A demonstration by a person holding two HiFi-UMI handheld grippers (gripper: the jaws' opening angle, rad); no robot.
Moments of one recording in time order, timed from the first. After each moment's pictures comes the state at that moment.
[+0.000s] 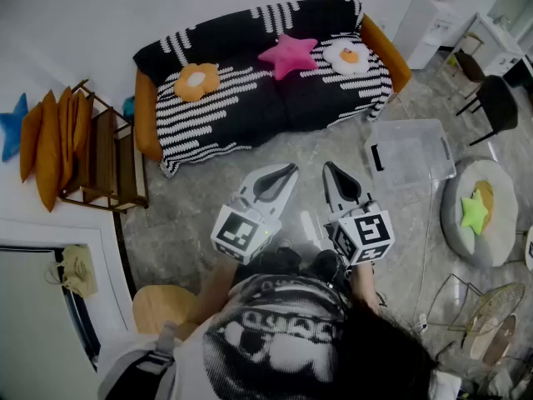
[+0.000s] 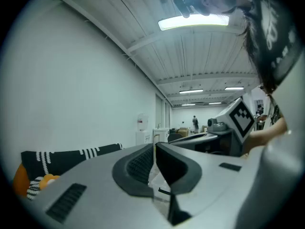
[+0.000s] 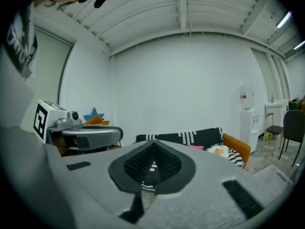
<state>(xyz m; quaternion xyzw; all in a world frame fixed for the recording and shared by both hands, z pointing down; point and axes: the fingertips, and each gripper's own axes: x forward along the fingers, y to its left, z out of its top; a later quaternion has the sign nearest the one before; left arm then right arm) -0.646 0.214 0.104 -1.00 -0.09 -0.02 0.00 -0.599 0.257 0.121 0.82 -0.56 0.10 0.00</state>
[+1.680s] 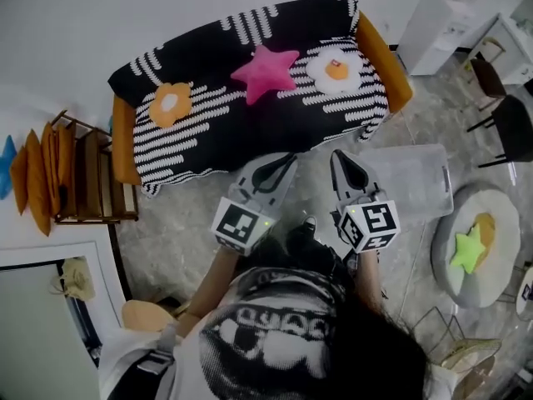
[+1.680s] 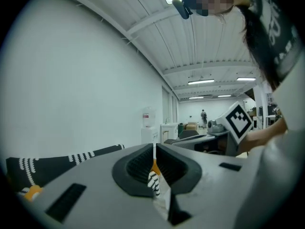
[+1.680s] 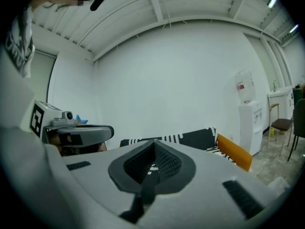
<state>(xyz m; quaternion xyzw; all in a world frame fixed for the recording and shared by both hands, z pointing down) -0.280 0.206 0.121 -1.00 -0.05 -0.06 0.01 -0.216 0.256 0.152 0.81 -0.57 0.13 -0.03</state>
